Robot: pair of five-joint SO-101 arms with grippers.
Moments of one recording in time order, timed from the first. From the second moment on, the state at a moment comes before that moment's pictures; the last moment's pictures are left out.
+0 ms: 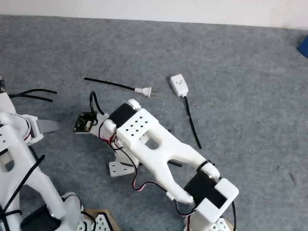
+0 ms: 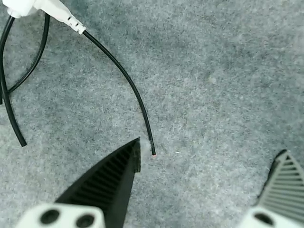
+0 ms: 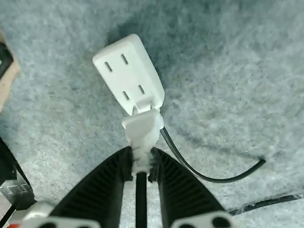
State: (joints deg) left arm -43.5 -26.7 33.1 72.0 -12.7; right arm -52.9 6.9 1.9 90.2 32.1
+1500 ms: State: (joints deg) left arm -43.5 -26.7 33.1 72.0 -12.7; right arm -53.7 6.9 2.2 88.5 33.7
